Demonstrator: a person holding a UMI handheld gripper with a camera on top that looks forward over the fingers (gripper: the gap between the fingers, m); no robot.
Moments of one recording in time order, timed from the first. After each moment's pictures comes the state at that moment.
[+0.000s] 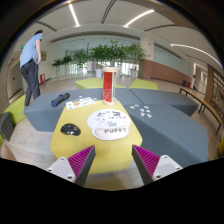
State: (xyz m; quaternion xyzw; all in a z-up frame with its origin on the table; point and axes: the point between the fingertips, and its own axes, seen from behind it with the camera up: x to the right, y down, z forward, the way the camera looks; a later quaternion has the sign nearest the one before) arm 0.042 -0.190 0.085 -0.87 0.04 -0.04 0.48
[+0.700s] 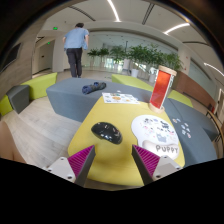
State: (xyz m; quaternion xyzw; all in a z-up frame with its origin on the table) arm -0.108 -0.107 0.024 -0.87 -0.15 0.00 0.47
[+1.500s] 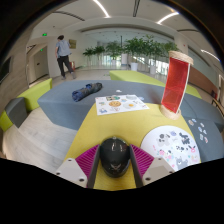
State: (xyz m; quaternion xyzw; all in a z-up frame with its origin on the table) arm -0.135 0.038 -0.006 -0.89 -0.10 0.06 0.45
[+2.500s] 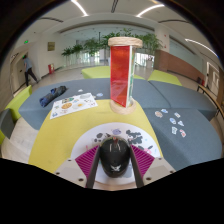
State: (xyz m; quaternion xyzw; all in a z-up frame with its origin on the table) arm 0.038 0.056 -0.003 -0.90 -0.01 0.01 0.43
